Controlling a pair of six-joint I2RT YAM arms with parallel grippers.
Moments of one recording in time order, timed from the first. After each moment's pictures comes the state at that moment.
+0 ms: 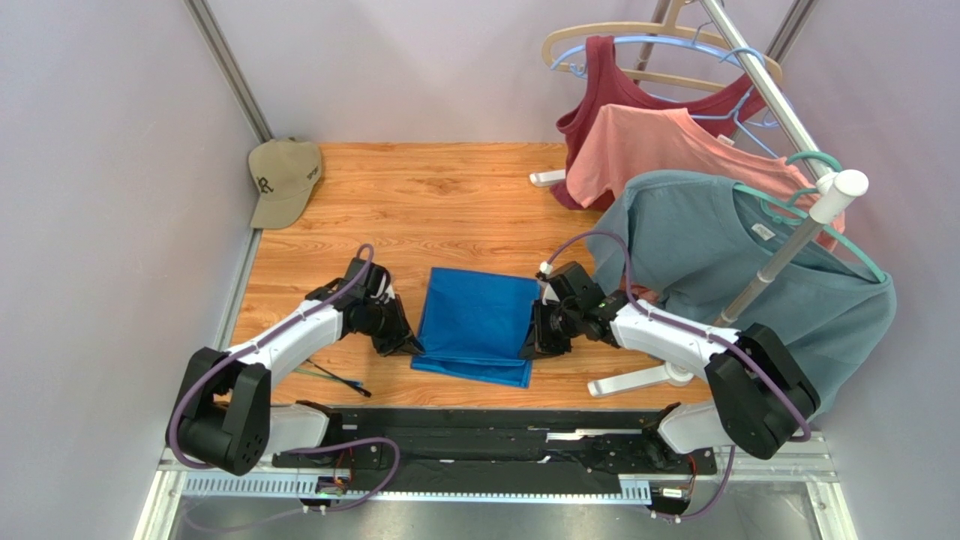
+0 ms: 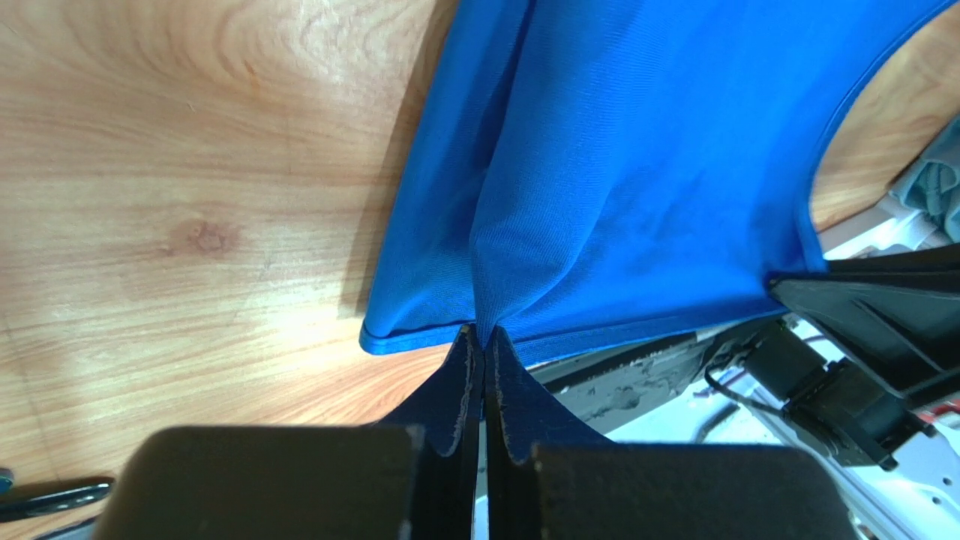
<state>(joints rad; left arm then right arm) -0.33 1.26 0.61 -0.53 0.41 -0.74 0.65 1.39 0.71 -0.32 -0.40 0.70</state>
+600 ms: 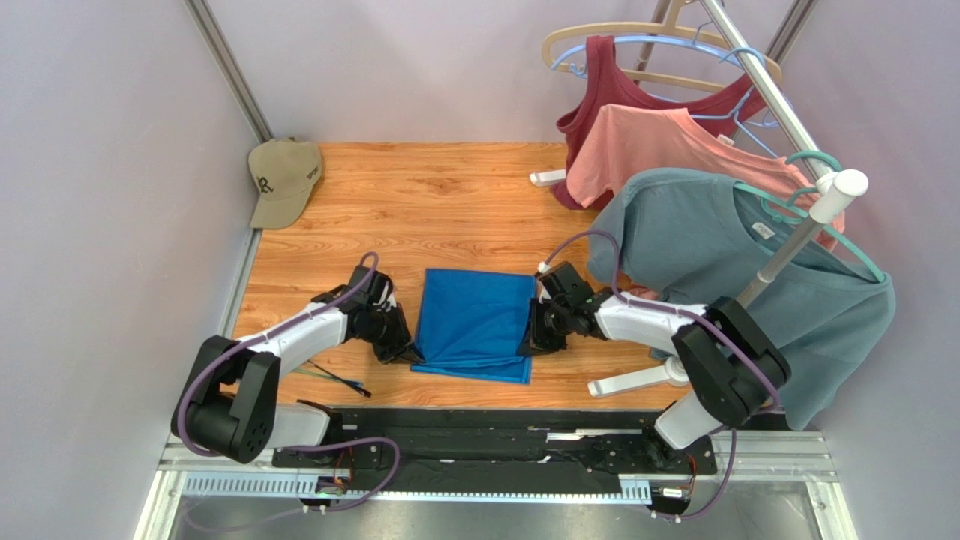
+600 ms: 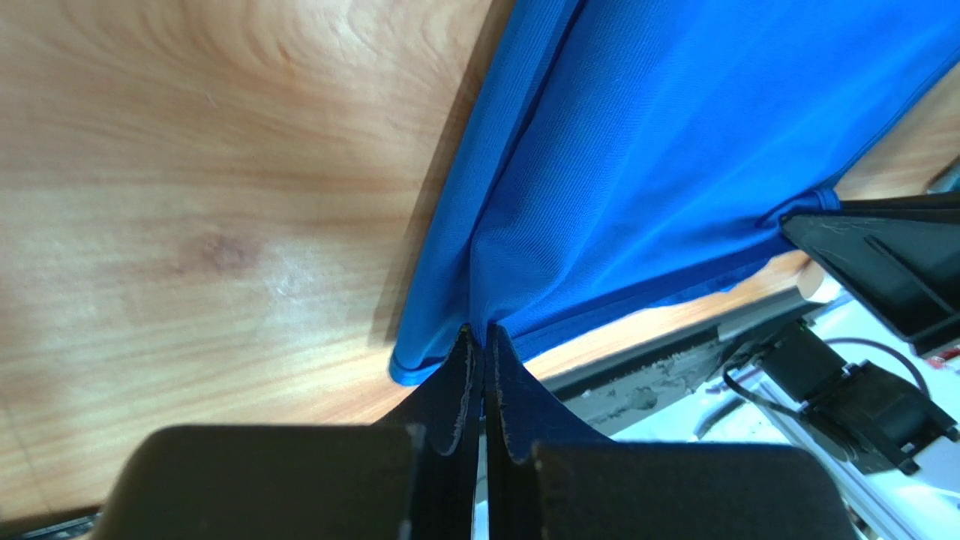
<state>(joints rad) -0.33 1.31 0.56 -0.47 0.42 -0.75 0.64 1.52 0.69 -0.22 -0.32 0.74</state>
